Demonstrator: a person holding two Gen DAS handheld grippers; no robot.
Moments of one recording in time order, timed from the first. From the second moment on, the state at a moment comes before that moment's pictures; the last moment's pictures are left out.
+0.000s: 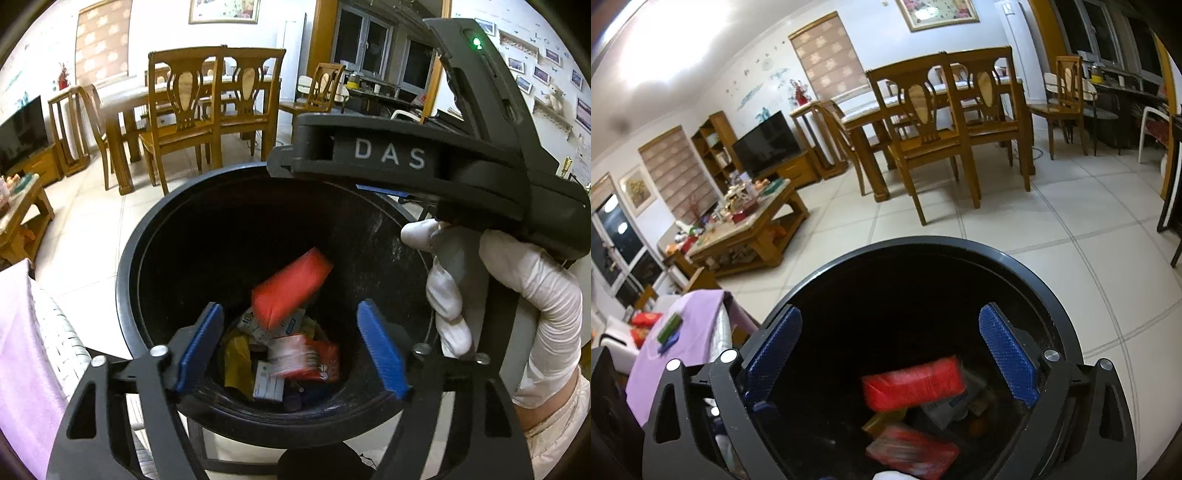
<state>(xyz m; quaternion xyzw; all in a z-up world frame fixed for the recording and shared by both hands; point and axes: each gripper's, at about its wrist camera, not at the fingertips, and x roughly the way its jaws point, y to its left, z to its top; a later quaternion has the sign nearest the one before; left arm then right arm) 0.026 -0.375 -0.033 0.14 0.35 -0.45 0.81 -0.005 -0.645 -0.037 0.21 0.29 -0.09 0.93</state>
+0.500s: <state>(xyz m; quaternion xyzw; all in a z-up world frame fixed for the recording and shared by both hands) 0.036 -0.367 -0.029 0.11 0.34 -0.44 0.83 -0.032 -0.654 -0.037 0.24 0.27 -0.09 0.93</state>
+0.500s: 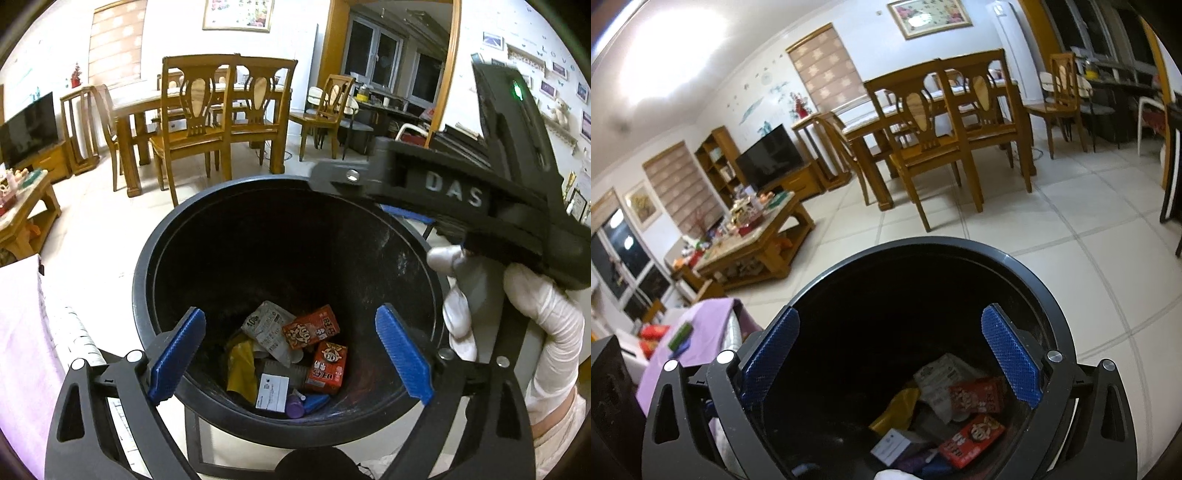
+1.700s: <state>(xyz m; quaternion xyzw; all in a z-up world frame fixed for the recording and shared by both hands) 0.153 -0.127 0.008 0.07 0.33 -0.25 0.91 0.024 -0.456 0.017 0.12 0.27 0.08 0.95</state>
